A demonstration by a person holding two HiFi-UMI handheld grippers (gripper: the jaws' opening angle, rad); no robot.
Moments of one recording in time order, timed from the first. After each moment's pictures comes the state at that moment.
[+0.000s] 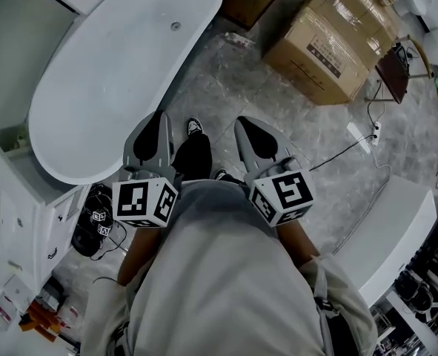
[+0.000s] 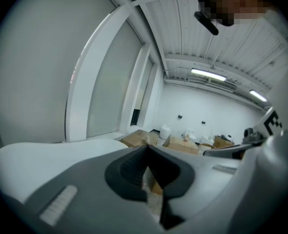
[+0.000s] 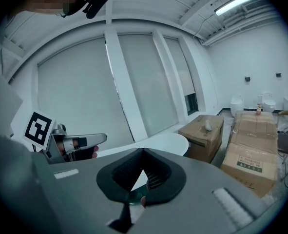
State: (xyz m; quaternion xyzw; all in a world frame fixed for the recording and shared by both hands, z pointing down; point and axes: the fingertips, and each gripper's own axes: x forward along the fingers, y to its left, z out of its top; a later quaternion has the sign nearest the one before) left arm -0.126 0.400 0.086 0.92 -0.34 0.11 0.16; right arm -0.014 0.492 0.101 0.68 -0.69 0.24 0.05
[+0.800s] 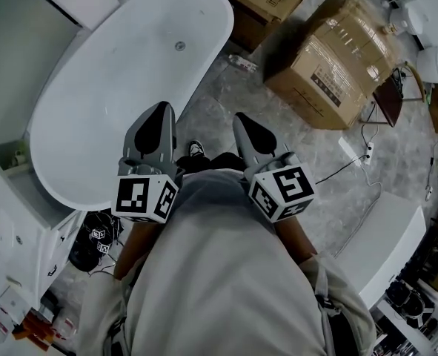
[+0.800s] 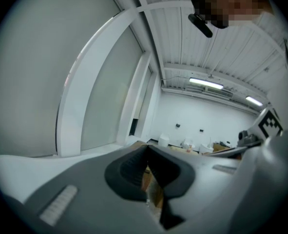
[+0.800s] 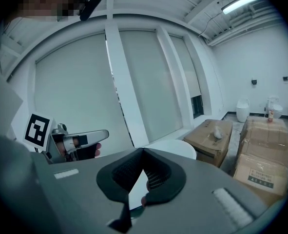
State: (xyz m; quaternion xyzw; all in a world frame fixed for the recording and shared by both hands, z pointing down) left arm -0.112 0.255 0.061 0.94 -0.32 0.05 0.14; right arm -0.009 0.341 0.086 0.68 -0.69 0.23 0.05
